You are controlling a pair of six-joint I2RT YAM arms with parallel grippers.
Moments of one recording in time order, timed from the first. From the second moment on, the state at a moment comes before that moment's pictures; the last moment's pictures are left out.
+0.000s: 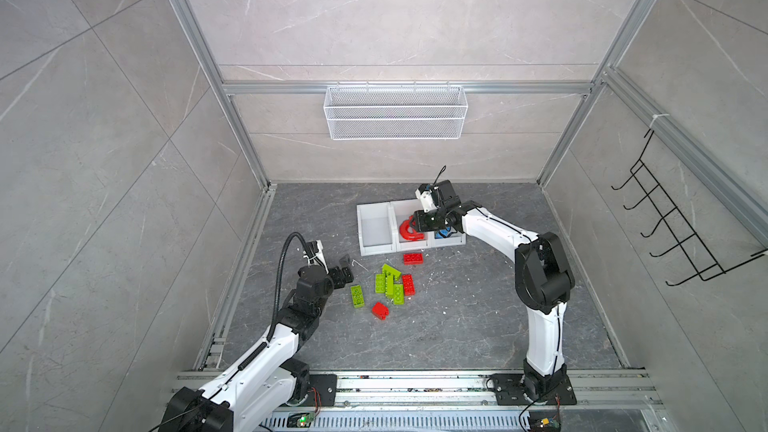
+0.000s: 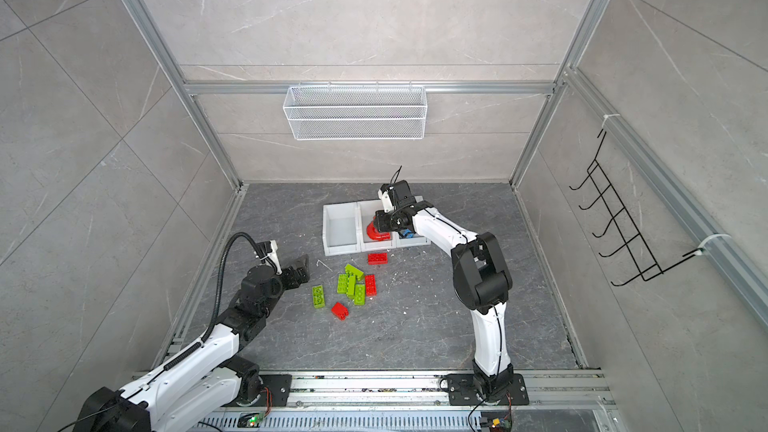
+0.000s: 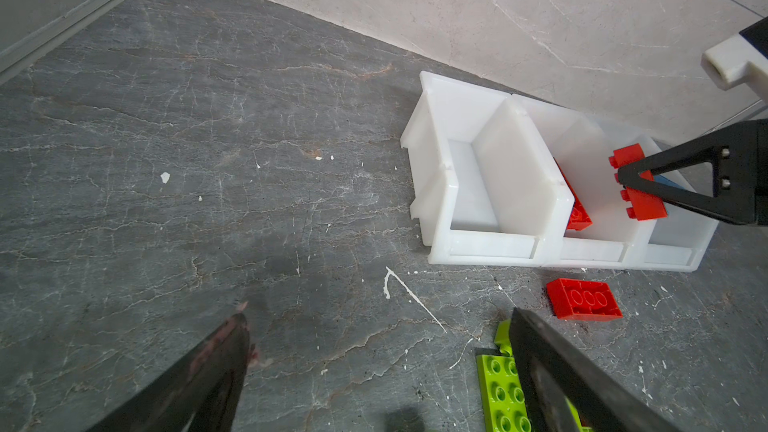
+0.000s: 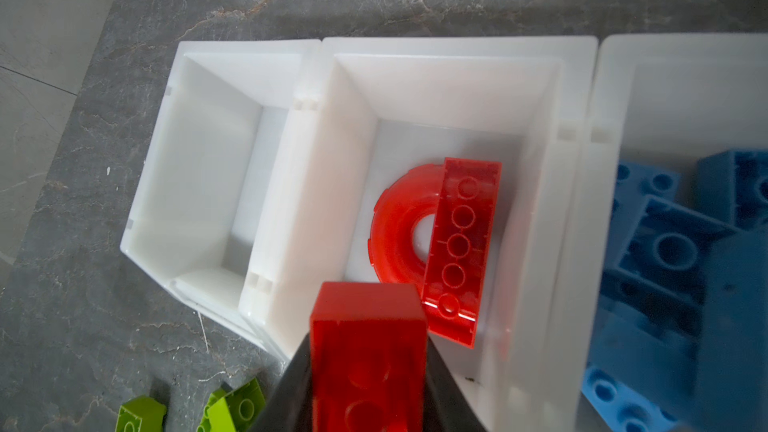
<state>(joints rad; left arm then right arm) -0.40 0.90 0.32 0.17 -0.23 -0.43 0.47 2.07 1.64 -0.44 -0.24 0.26</state>
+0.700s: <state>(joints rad) -0.40 0.88 0.32 0.17 -0.23 -0.43 0.47 2.15 1.67 -0.45 -0.23 0.27</state>
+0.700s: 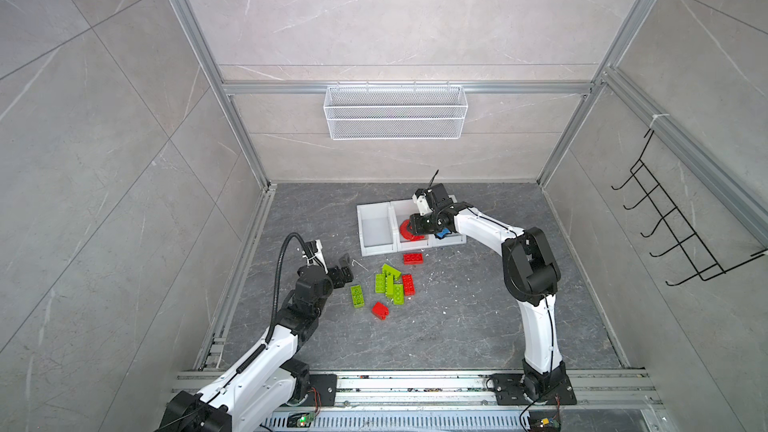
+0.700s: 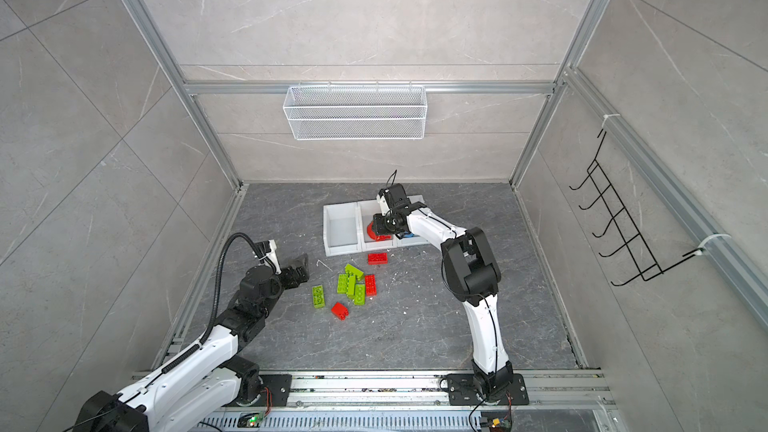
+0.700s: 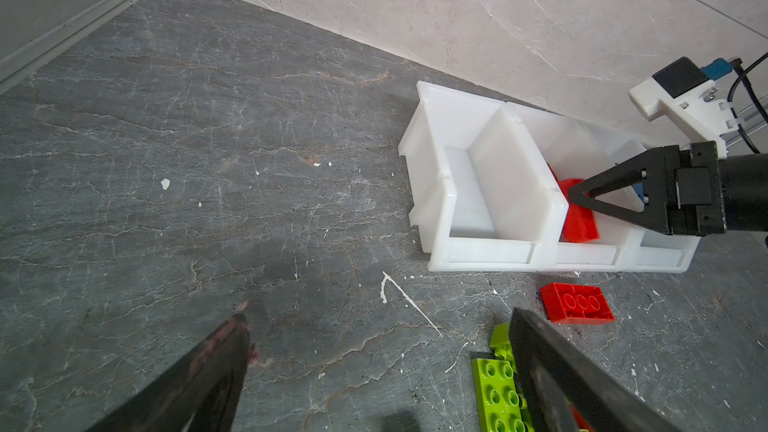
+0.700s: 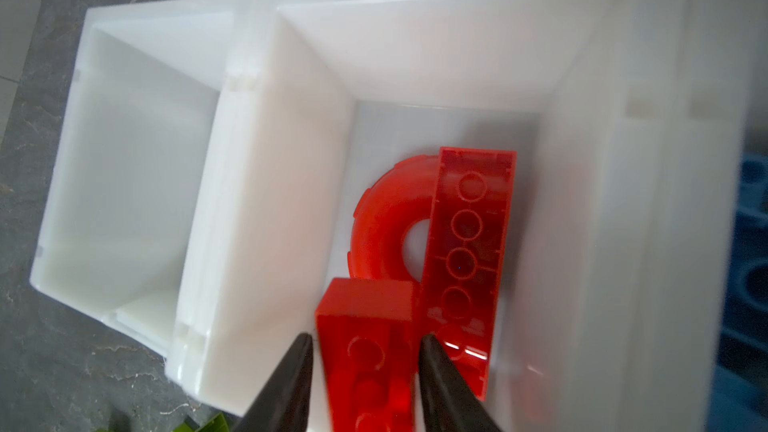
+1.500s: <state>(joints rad) -0.40 0.89 0.32 0.17 -0.23 -0.43 0.72 1.68 1.03 -0.18 0.12 0.51</state>
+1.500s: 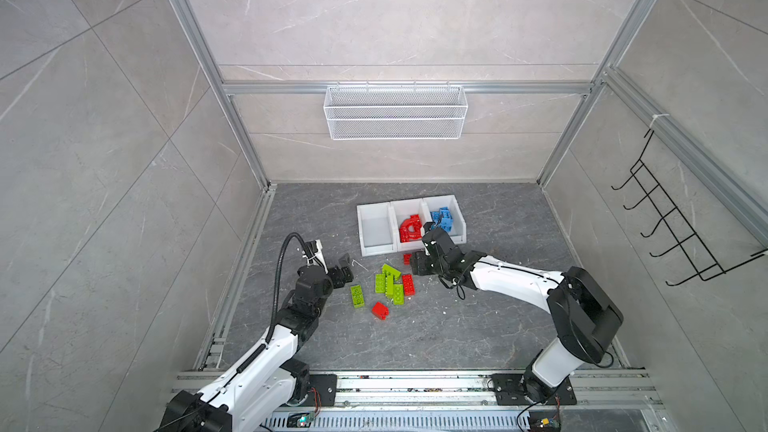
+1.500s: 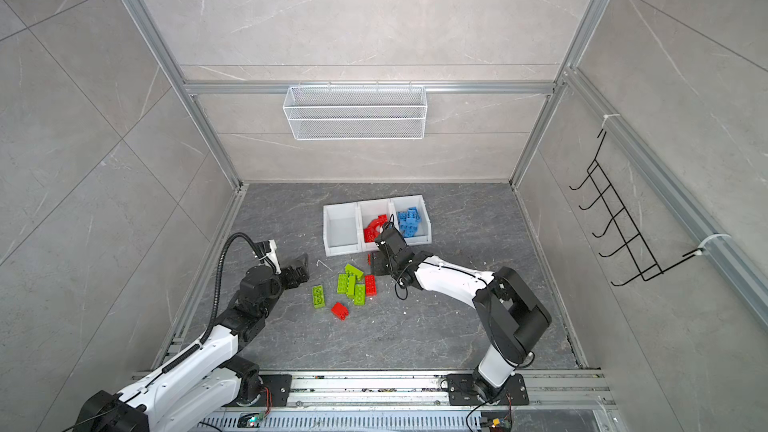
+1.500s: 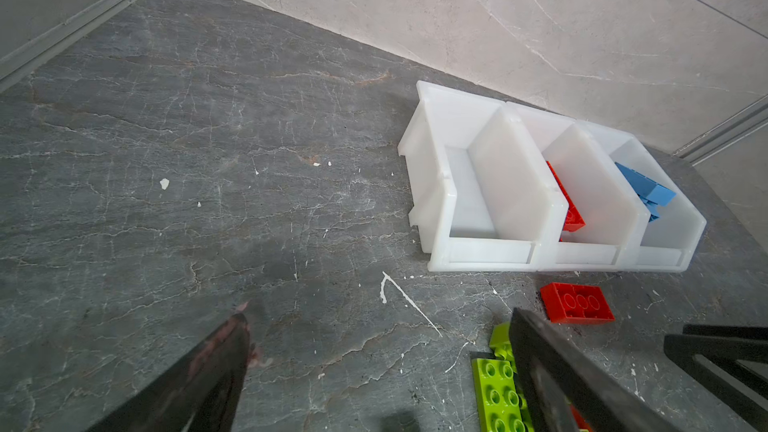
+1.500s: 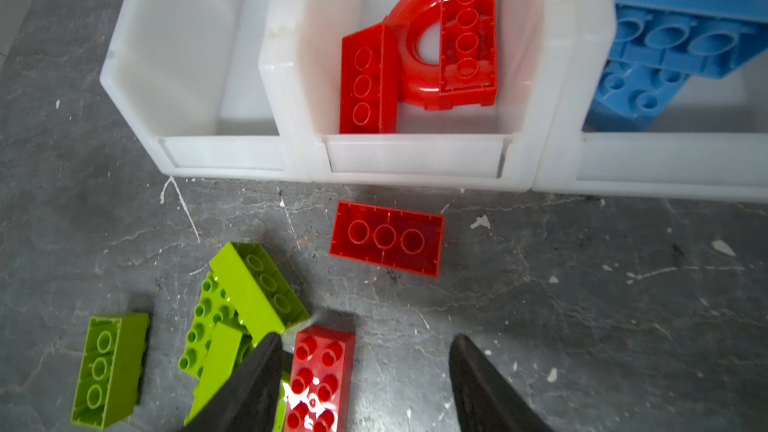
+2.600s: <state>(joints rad) -0.40 0.90 0.32 0.17 -0.23 -0.43 0.76 1.99 1.24 -0.26 0.30 0.58</state>
